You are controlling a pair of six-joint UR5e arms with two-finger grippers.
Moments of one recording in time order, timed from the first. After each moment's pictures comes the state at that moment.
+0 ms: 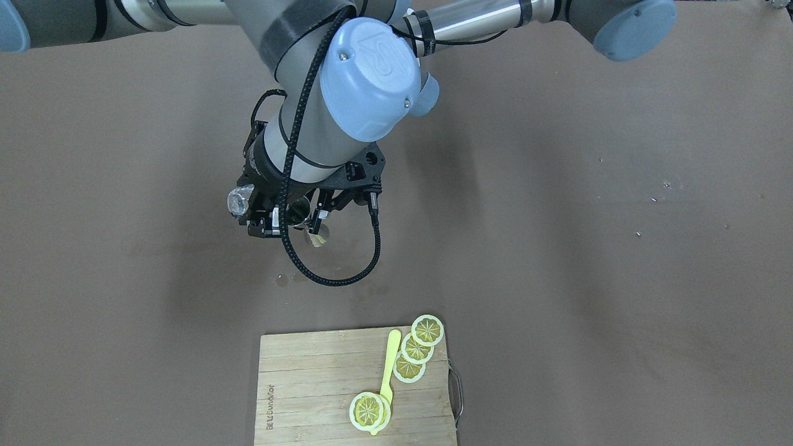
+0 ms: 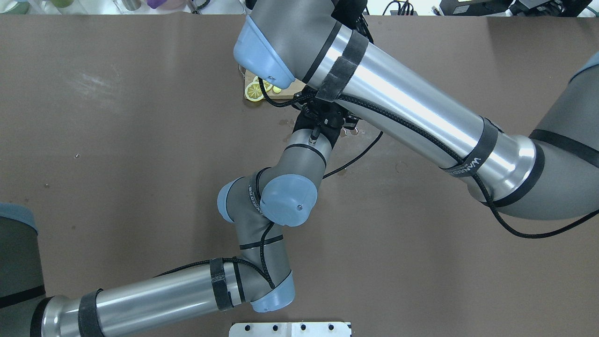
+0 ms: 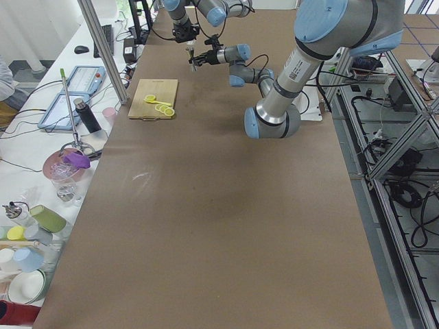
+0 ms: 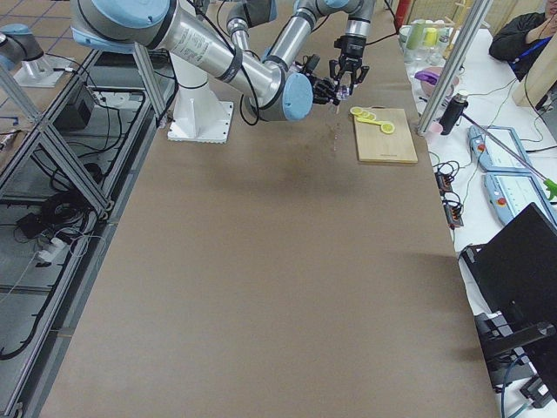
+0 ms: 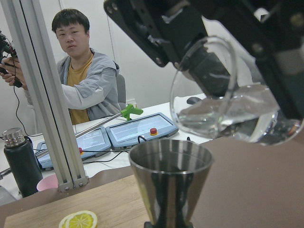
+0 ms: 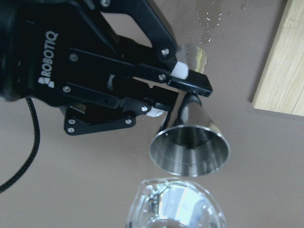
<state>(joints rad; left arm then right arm) -0.35 -2.50 -1.28 -2.47 -0.82 -0.64 0.82 -0.30 1.26 -2.48 1.80 -1.01</state>
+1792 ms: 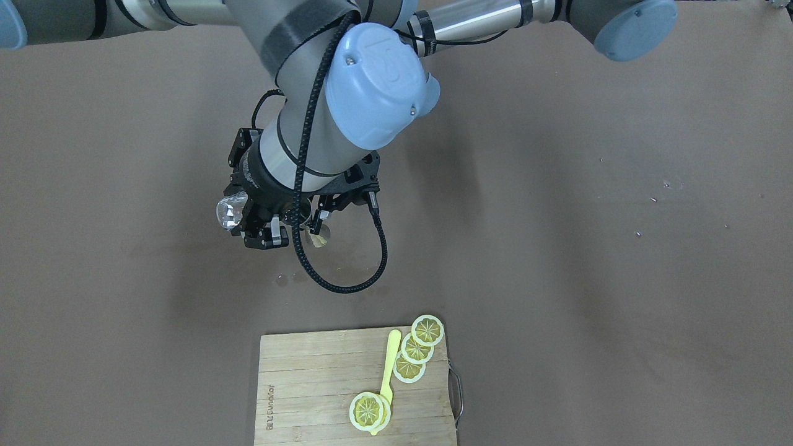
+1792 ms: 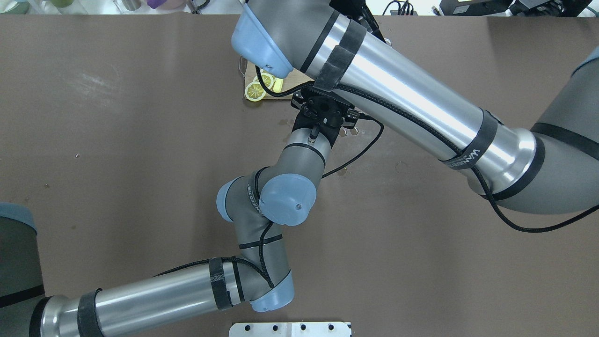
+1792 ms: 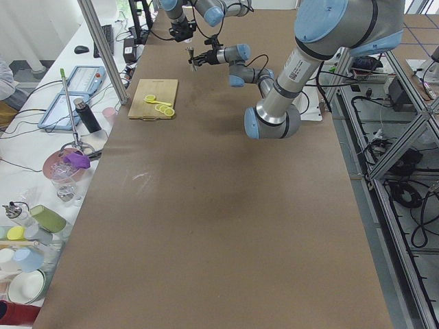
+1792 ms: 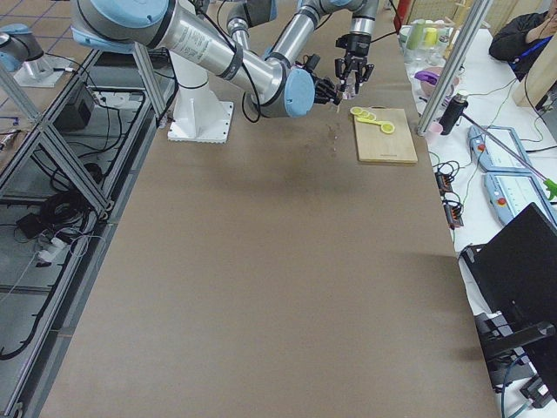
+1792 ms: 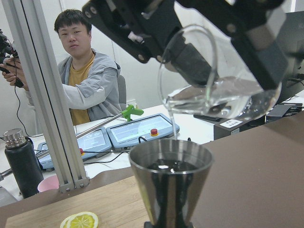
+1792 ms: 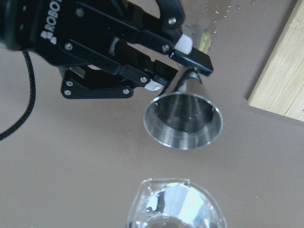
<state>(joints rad) -0.35 -2.50 -1.28 -2.47 -0.82 -0.64 0.85 -0.30 1.26 -2.47 1.78 -1.16</state>
